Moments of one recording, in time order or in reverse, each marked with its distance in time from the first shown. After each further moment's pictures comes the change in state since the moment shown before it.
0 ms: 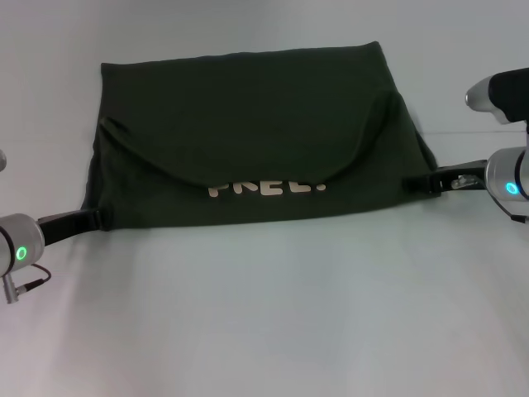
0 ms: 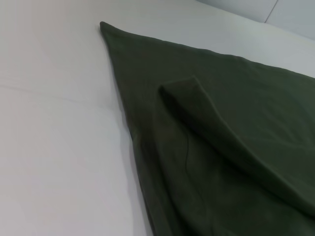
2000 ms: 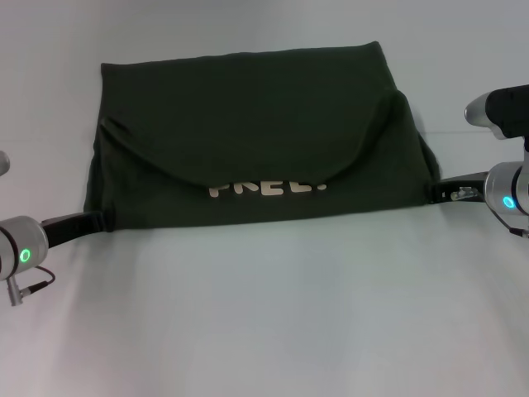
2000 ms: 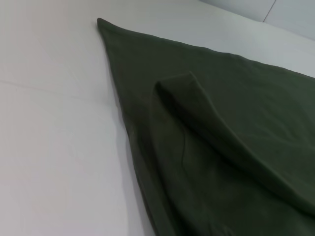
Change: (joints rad) left arm 0.001 -0.009 -0.005 0.001 -0.001 0.001 0.001; right arm -0.007 0.013 0.001 0.053 0.016 0.091 -0.009
